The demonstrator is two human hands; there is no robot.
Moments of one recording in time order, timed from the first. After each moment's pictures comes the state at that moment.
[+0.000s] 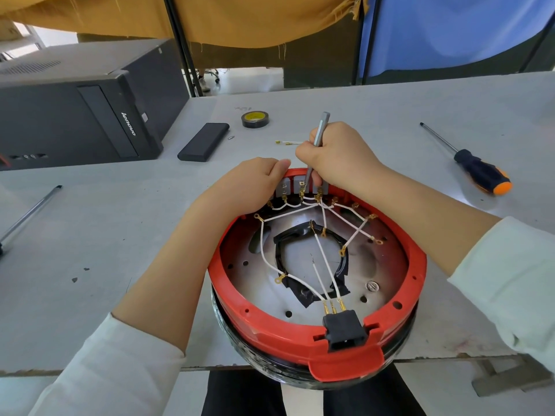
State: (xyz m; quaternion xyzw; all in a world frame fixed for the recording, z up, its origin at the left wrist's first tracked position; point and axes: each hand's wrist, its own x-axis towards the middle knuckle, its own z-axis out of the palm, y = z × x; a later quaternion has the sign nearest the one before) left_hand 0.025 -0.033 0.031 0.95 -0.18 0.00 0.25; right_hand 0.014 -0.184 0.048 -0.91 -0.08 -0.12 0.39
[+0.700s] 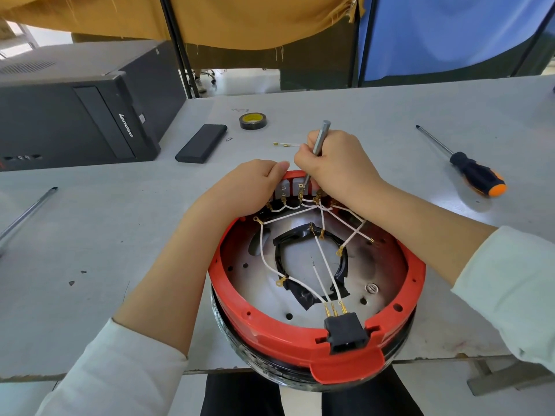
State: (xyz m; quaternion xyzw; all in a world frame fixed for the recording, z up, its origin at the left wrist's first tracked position) left_hand 0.024 -0.032 0.032 0.95 -0.18 0.00 0.26; right_hand 0.006 -0.181 0.041 -0.89 -0.12 -0.20 0.39
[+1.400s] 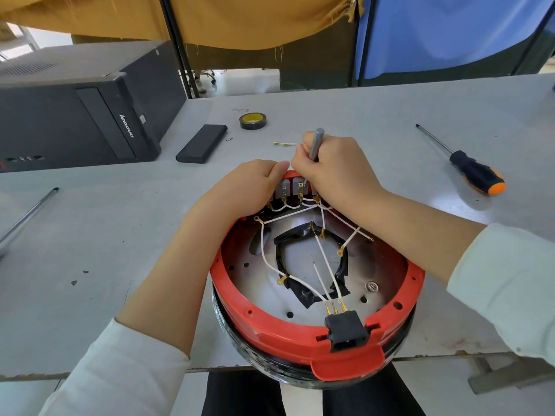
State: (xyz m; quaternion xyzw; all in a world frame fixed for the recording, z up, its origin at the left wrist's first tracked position) left_hand 0.026 -0.031 0.030 0.95 -0.19 0.00 0.26; right_hand 0.003 -0.181 0.033 -0.89 -0.16 -0.26 0.33
